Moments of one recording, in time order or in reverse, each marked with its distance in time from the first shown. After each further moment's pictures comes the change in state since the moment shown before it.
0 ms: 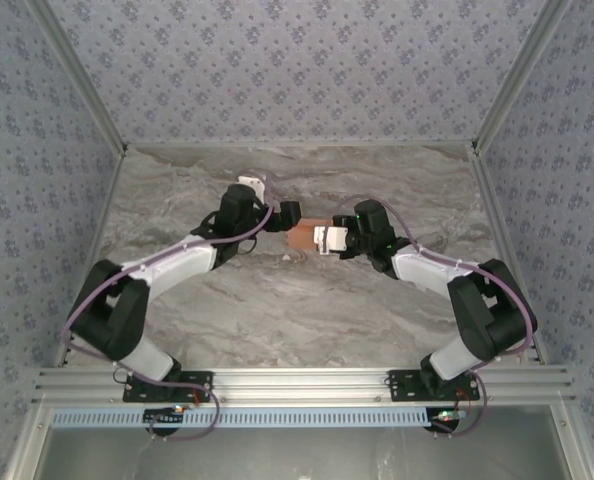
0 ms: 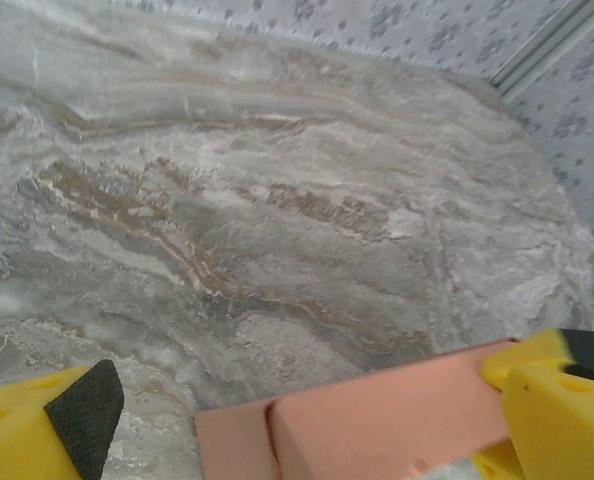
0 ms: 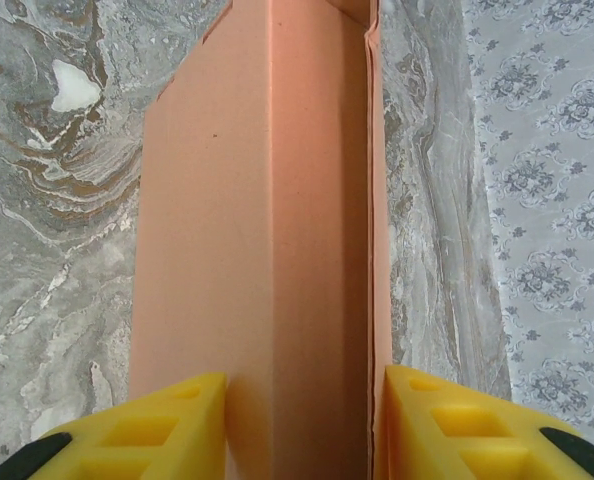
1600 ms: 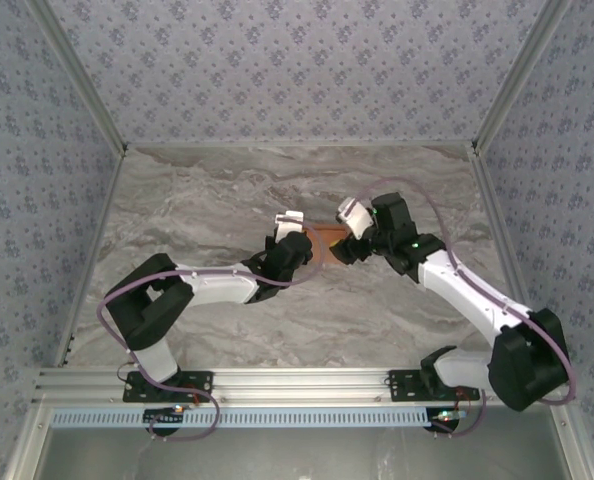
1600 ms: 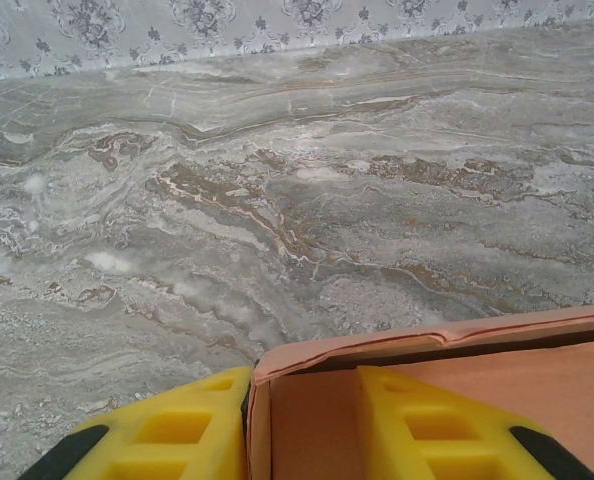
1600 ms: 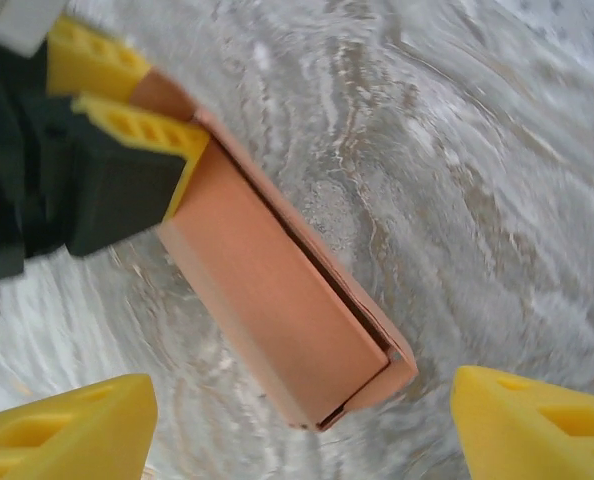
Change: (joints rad) left arm -0.371 0.132 -0.083 0.166 -0.765 0.130; right arm -0.013 -0.264 0.086 -0.437 -0.019 0.718
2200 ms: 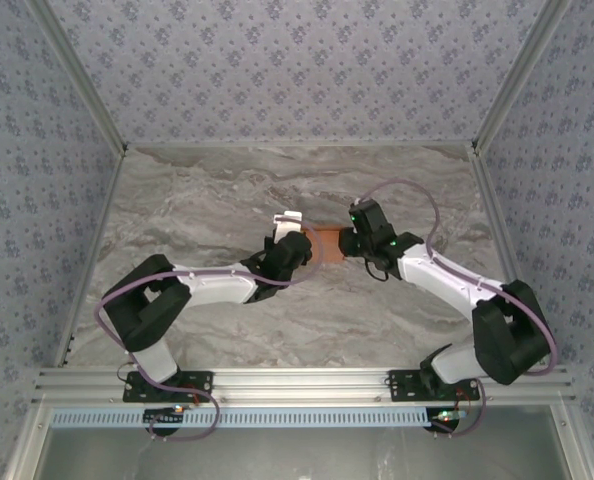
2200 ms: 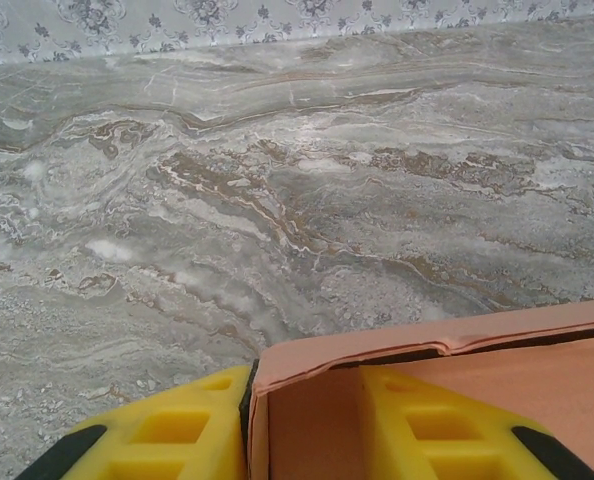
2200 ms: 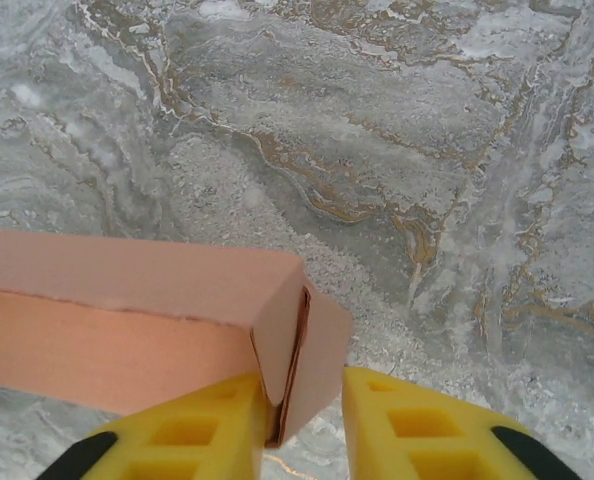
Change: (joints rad) left arm 0.001 -0.011 0.000 -0.032 0.006 -0.032; right arm 0.076 0.109 0.001 -0.014 0.323 0.916
